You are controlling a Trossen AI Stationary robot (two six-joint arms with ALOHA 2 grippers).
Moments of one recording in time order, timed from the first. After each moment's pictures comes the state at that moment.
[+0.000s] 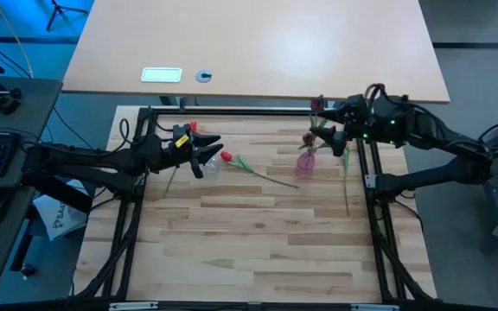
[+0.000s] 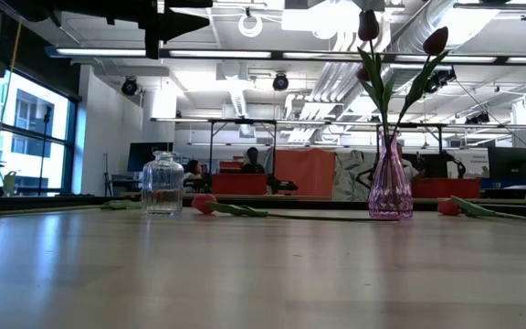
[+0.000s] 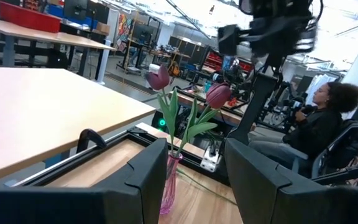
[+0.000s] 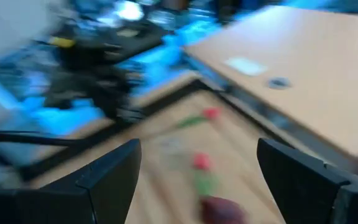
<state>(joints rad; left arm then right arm) 0.07 0.97 0.57 0.47 -0.28 -0.28 -0.14 0.98 1.34 -0.68 0.20 0.34</state>
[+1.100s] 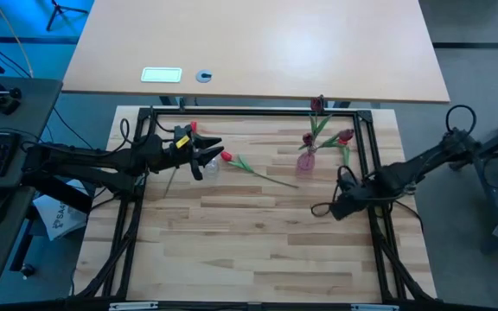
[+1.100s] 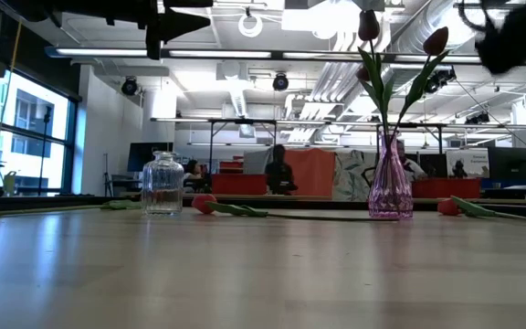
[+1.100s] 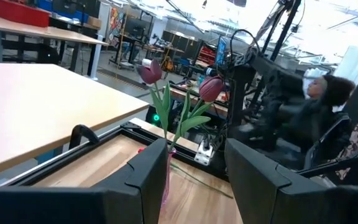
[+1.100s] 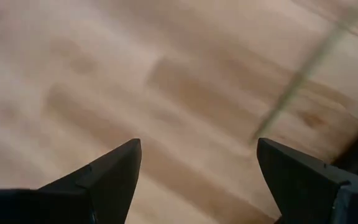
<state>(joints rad) 0.07 0.97 0.57 0.46 -0.24 -0.29 0.45 0.99 0.78 -1.13 0.07 1.49</state>
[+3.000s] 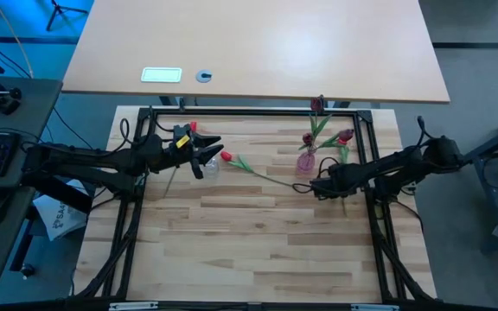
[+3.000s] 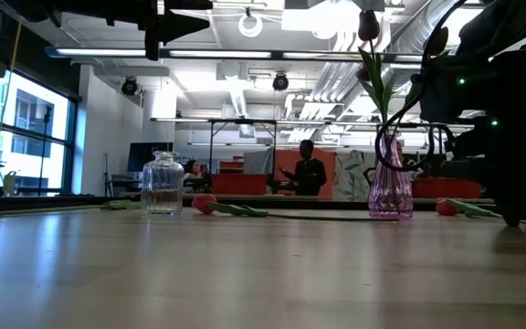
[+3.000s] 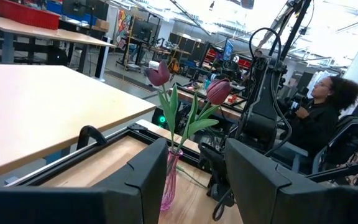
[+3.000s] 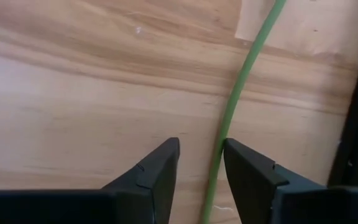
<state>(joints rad) 0.07 0.97 0.57 0.46 -0.27 -0.29 0.06 1.40 0.56 -0.92 0.15 1.45</state>
